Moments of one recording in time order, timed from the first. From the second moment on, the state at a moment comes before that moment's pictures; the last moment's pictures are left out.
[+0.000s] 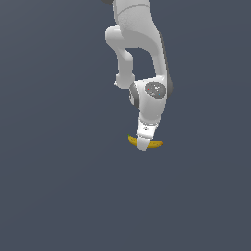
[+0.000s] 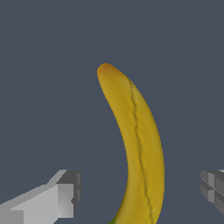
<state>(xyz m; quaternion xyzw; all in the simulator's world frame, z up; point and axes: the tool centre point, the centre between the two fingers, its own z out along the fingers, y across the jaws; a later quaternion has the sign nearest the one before) -0.049 0.099 0.069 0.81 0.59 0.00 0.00</state>
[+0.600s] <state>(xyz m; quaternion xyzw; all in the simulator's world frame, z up) -0.049 0.099 0.045 0.80 0.59 0.00 0.00</state>
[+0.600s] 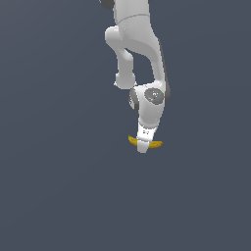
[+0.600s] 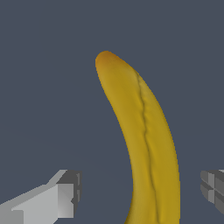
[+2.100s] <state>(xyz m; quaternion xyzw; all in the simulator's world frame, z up) -0.044 0.068 0.023 0.80 0.60 0.00 0.00</state>
